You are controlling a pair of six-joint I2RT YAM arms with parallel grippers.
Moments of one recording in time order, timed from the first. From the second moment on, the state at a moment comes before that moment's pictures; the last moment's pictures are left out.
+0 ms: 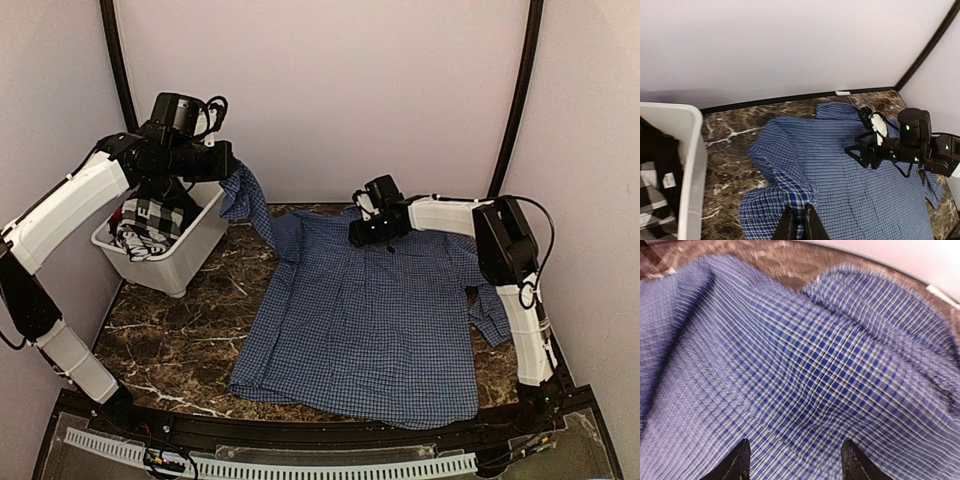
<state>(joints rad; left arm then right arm) -0.52 1.55 1.70 -0.68 -0.11 -0.31 0.53 2.36 1.88 -0.35 -0.02 0.11</state>
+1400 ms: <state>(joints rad) -0.70 1.90 1.78 -0.51 0.34 -0.37 0.86 1.70 1.18 0.04 0.01 0.25</state>
